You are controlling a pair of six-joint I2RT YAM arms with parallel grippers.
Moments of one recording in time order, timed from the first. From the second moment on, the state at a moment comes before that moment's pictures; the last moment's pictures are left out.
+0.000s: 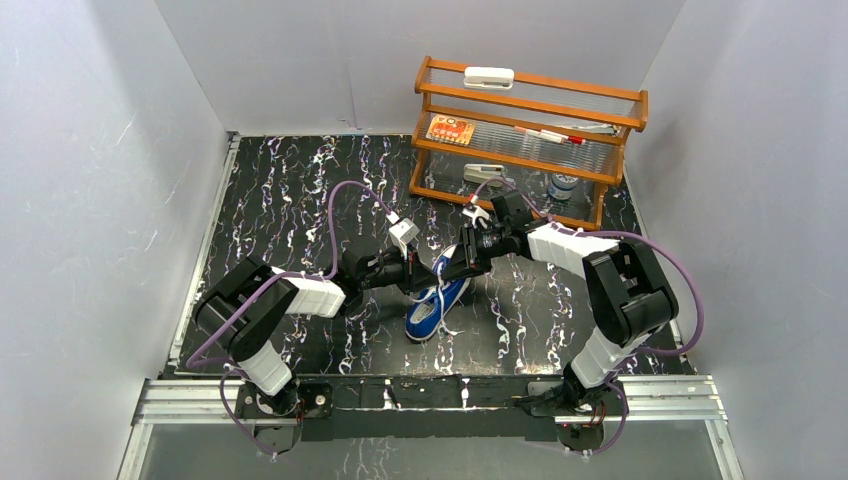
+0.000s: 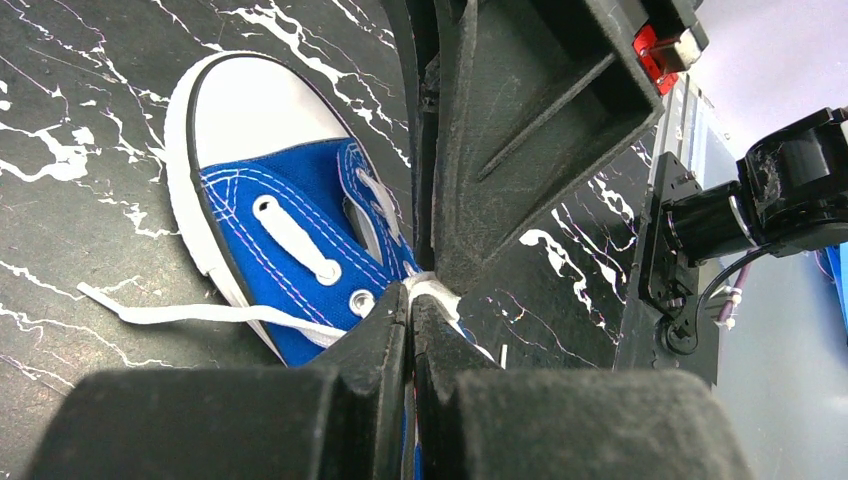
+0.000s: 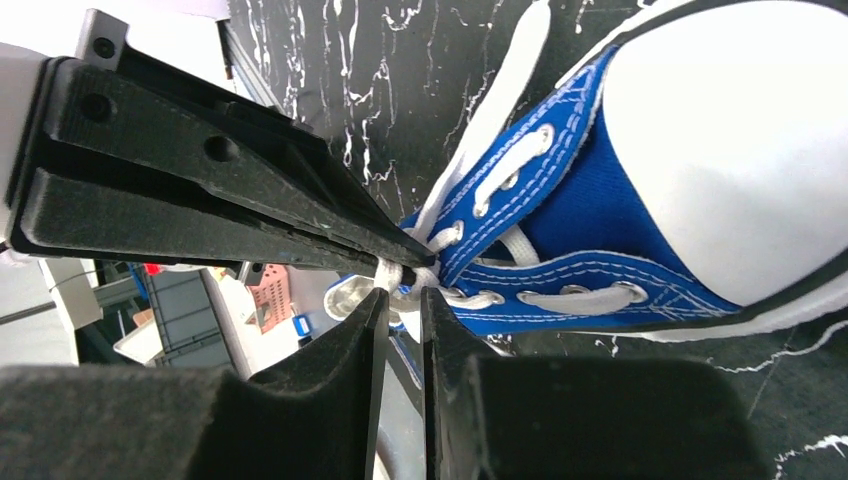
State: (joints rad) left arm -0.68 1.64 0.54 0.81 0.54 -0.42; right arm 0.45 1.66 0.92 -0.21 -0.89 0.55
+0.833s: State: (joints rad) left arm -0.68 1.65 0.54 0.81 0.56 -0.43; right arm 0.43 1.69 0.89 -0.20 -0.91 0.52
